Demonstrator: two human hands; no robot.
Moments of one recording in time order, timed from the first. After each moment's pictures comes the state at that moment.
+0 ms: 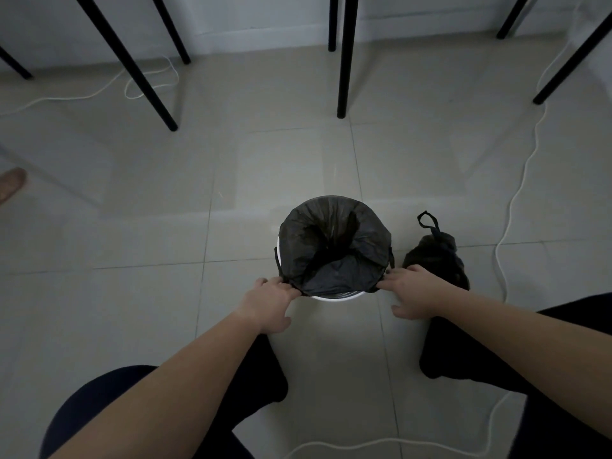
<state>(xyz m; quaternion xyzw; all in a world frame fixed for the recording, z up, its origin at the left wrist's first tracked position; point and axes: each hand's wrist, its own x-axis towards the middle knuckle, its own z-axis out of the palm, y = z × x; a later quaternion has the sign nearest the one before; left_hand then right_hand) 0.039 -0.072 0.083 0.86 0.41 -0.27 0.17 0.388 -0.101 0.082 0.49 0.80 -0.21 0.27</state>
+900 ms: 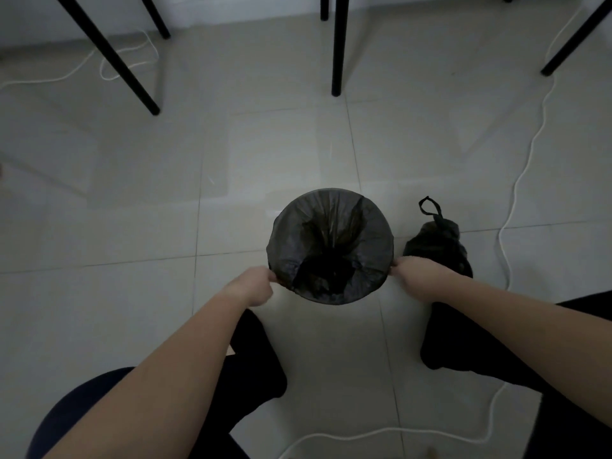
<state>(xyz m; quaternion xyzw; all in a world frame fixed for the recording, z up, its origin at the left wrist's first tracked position) 0.034 -0.022 0.067 0.68 0.58 -0.25 0.38 0.403 -0.077 0.053 0.56 0.73 -0.32 0.24</state>
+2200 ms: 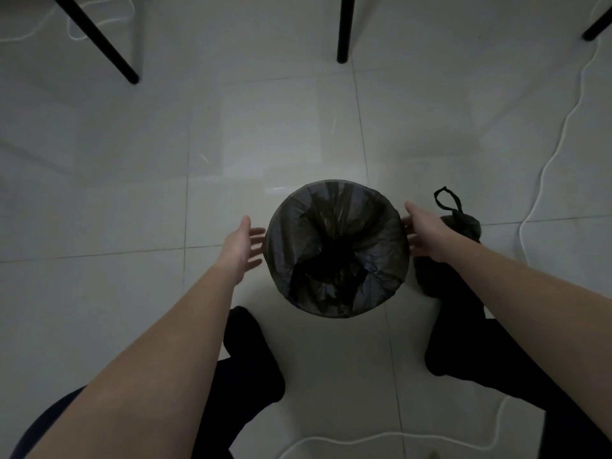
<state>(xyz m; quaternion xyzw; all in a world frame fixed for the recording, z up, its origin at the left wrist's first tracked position) 0.040 0.054 0.012 0.22 0.73 0.17 0.63 0.405 0.022 0.015 0.75 0.15 -0.62 -0.17</state>
